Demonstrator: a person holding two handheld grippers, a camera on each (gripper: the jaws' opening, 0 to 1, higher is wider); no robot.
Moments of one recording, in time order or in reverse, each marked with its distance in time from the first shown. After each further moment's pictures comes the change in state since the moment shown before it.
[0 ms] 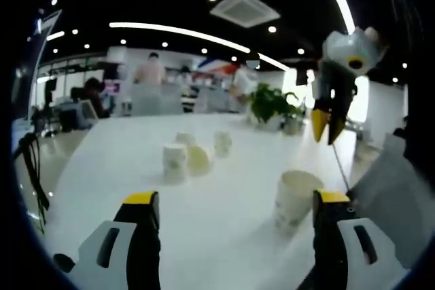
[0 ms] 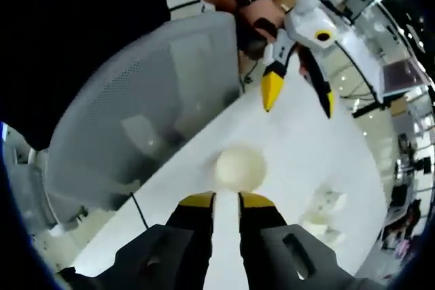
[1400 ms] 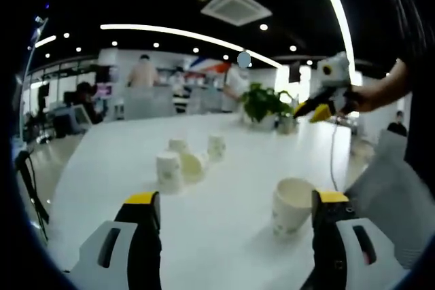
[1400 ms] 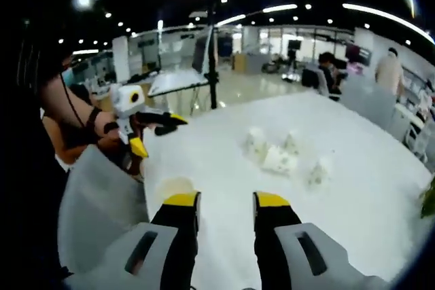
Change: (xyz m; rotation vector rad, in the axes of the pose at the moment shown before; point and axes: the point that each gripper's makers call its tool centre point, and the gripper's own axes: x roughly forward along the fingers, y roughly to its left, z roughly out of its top) left arm 0.012 -0.005 0.016 0.028 0.012 -0.038; right arm -0.052 -0.017 -0.083 1.105 -0.531 -0.623
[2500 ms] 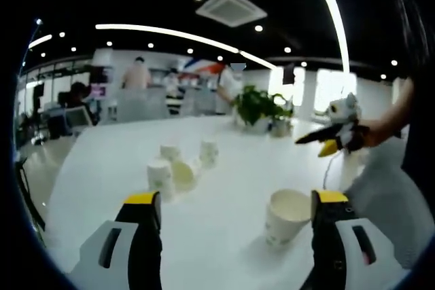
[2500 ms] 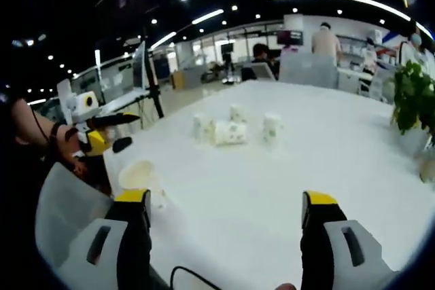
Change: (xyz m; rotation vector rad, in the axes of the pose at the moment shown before) left arm 0.012 -0.011 0.017 0.002 -0.002 -0.050; right arm -0.026 -0.032 -0.075 0.243 -0.076 -0.282
